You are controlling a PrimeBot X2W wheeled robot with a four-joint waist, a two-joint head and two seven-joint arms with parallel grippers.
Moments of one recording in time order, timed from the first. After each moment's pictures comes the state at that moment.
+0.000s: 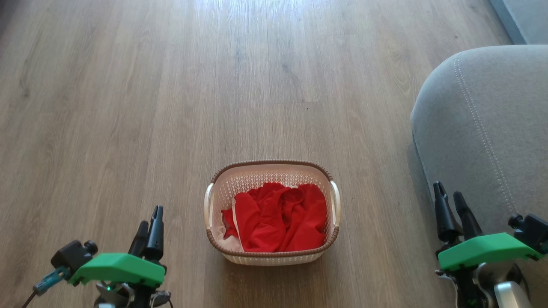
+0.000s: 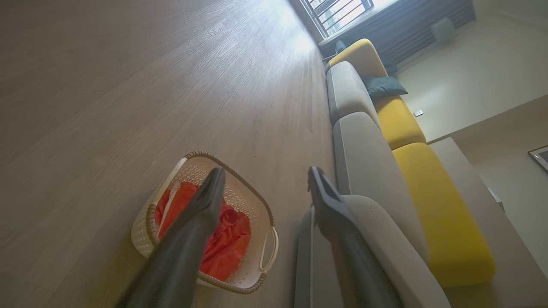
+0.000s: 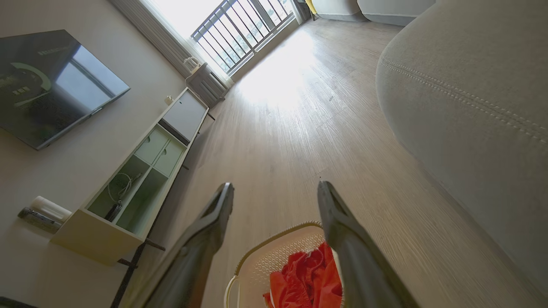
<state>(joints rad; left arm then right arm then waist) -0.02 0.04 -0.03 0.29 -0.99 -0.04 -0.06 -0.01 -0.04 -0.08 0.21 0.75 0.13 -0.06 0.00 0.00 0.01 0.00</state>
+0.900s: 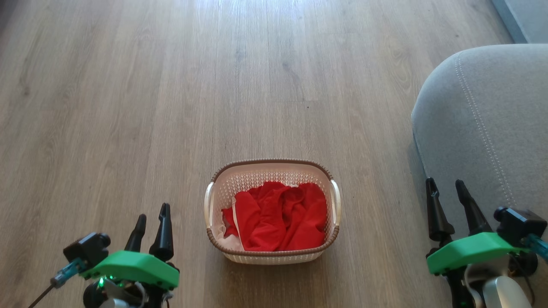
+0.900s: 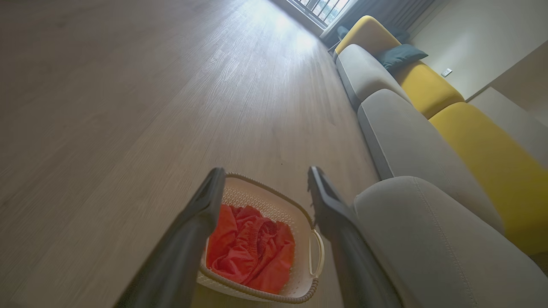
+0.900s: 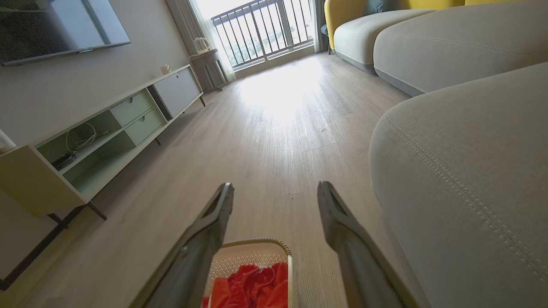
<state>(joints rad) -0.02 0.04 -0.07 0.27 -0.69 -0.01 -0.14 -0.01 -0.04 -0.07 0.17 0.38 0.13 -0.14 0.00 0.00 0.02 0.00</state>
